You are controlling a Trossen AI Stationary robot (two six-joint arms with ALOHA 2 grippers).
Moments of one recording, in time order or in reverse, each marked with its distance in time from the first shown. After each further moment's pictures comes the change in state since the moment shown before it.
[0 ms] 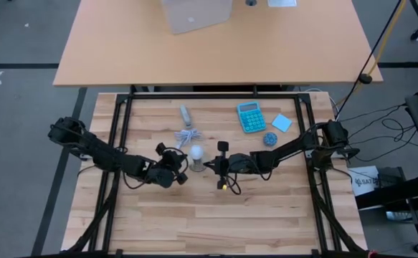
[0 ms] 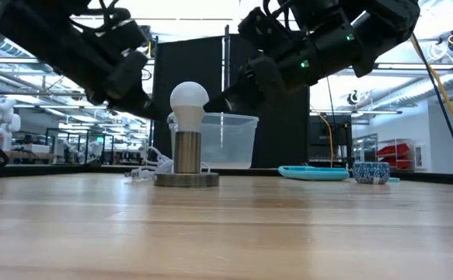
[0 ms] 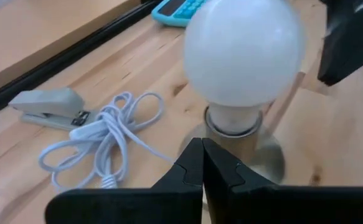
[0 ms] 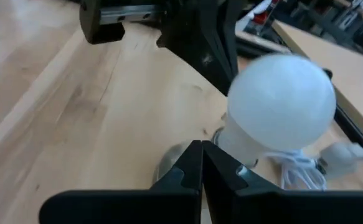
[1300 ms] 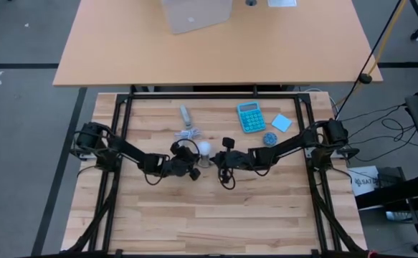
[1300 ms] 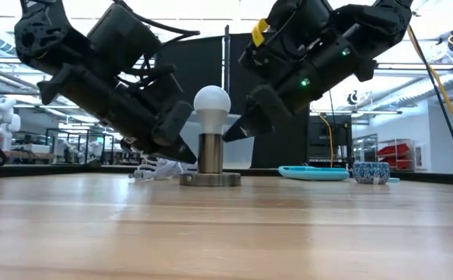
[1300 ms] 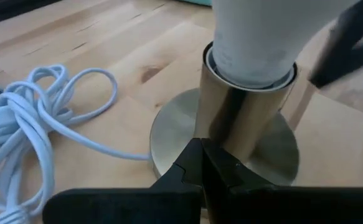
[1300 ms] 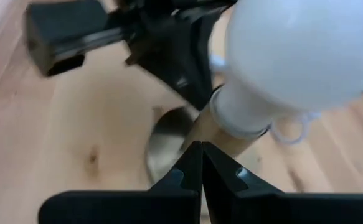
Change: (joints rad) left arm 0.181 0.331 0.000 0.461 0.209 0.045; right arm -0.046 -0.009 -0.001 -0.212 0.031 0.168
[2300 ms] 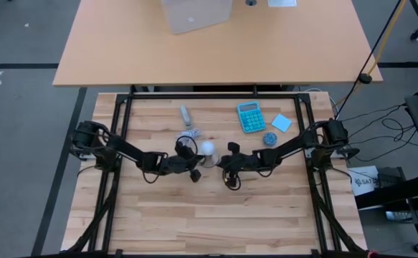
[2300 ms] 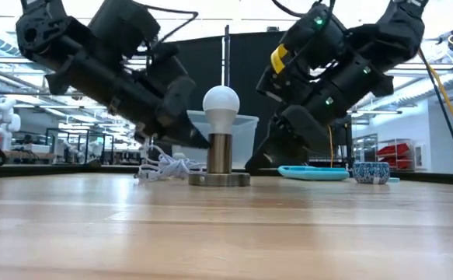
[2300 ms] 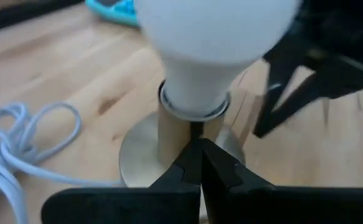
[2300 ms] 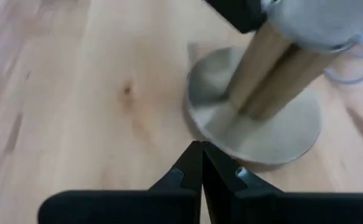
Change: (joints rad) left arm 0.008 -0.052 0.000 0.087 0.122 0.093; right arm 0.000 -0.001 -0.120 0.037 -0.098 0.111
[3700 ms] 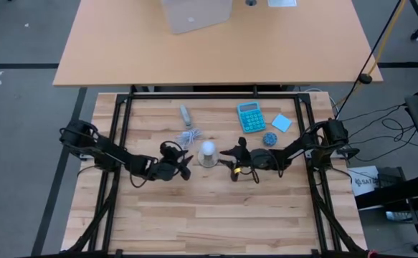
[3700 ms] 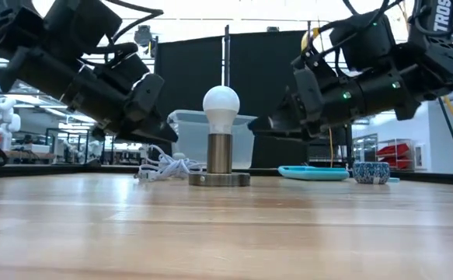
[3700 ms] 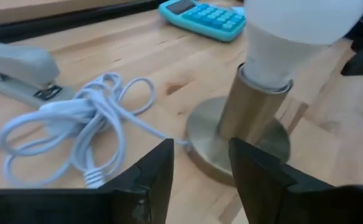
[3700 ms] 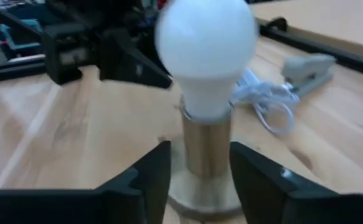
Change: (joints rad) left arm -0.103 -0.117 -0.136 -0.060 -0.275 -0.219; right arm -0.014 0.000 -0.262 0.708 0.076 0.127
